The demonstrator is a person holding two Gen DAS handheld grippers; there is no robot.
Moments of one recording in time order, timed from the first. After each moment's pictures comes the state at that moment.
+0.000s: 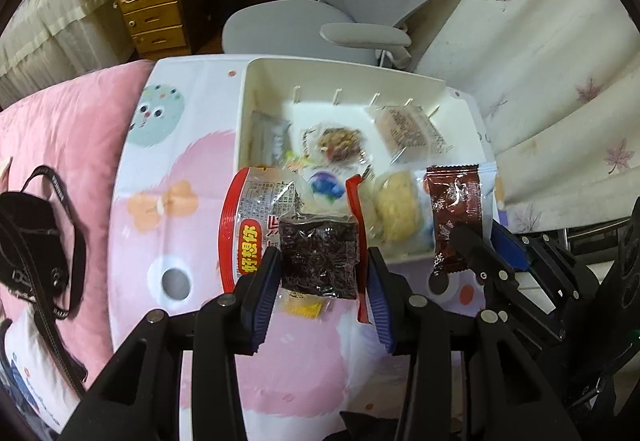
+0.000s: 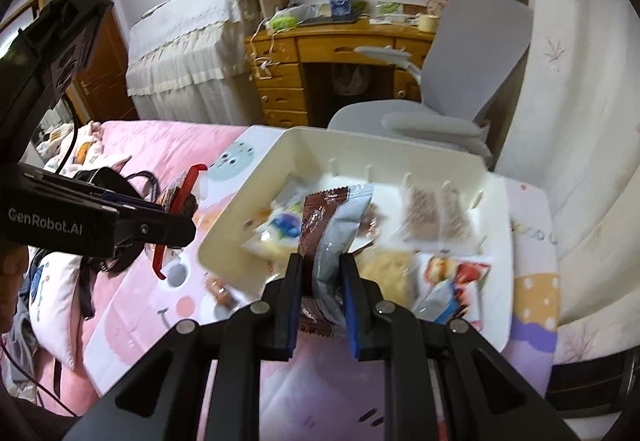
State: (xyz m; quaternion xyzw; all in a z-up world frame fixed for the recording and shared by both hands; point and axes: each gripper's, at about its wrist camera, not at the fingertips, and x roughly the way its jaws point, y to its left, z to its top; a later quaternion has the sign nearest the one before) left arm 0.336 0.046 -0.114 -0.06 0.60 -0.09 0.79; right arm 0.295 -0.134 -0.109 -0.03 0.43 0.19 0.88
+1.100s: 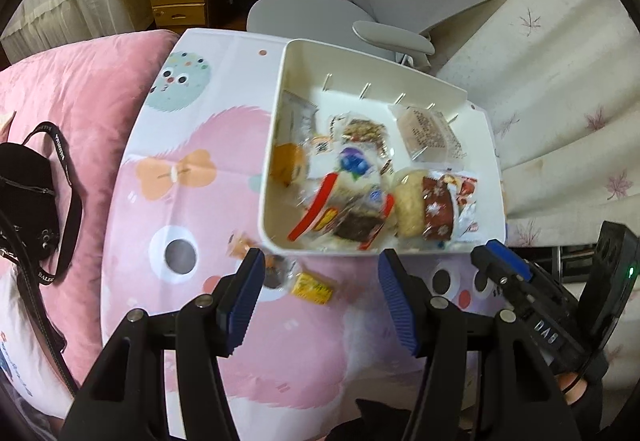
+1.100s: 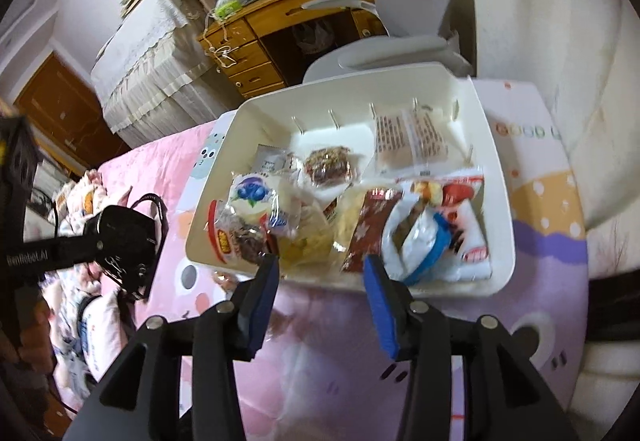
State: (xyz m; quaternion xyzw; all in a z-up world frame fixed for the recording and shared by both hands) left arm 0.310 0.086 -0.128 -0.12 0.60 -0.07 0.79; right arm 0.300 -0.179 -0.140 0.13 0.53 0.15 0.82
